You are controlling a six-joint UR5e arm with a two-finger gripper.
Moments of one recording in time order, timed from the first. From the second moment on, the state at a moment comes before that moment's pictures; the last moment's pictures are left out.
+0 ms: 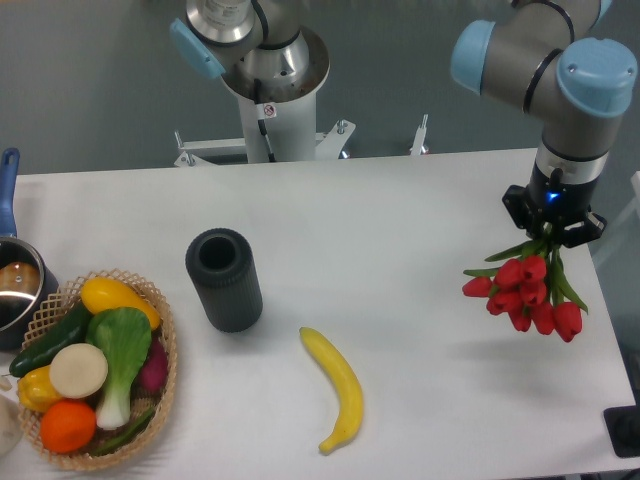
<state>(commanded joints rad) 2.83 -1.94 -1.47 -1.11 1.54 1.43</state>
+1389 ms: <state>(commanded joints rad) 2.76 -1.68 -1.70 -1.14 0.48 1.21</state>
